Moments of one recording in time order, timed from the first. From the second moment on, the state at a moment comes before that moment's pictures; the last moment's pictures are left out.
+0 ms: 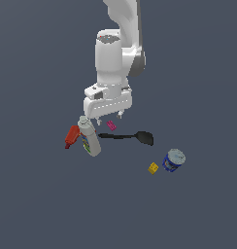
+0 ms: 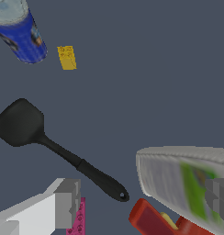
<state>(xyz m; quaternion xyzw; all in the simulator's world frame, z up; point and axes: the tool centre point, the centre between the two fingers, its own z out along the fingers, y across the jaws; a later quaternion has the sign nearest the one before) -0.049 -0.037 0.199 0.95 0.27 0.14 0.05</state>
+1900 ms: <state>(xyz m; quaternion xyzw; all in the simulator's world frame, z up) -0.148 -0.044 0.035 0.95 0.30 0.02 0.01</state>
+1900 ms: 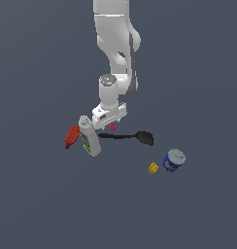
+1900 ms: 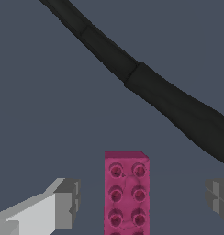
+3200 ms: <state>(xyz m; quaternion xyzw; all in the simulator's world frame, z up) -0.163 -0.043 0.018 0.96 0.29 0.00 0.00</state>
